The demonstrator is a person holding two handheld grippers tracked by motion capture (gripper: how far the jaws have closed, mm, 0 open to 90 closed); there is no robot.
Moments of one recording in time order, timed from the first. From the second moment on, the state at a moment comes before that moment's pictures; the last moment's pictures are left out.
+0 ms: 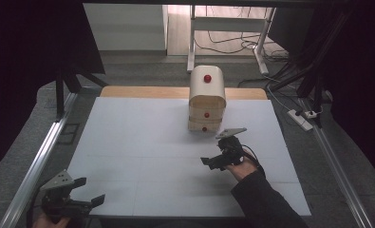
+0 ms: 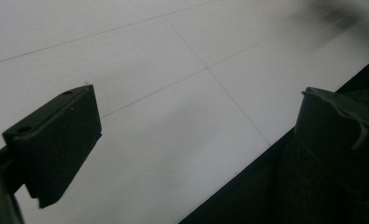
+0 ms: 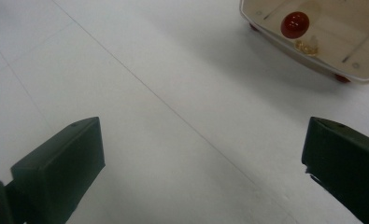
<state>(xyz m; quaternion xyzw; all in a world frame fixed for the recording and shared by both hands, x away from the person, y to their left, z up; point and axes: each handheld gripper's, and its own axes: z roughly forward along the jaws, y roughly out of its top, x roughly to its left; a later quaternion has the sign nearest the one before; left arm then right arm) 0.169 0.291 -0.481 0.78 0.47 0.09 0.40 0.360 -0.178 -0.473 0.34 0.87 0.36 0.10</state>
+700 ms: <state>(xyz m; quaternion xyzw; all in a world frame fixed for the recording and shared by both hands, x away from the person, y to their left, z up) 0.170 0.291 -0.481 0.78 0.47 0.09 0.40 0.334 -0.195 -0.473 0.34 0.87 0.35 0.10</state>
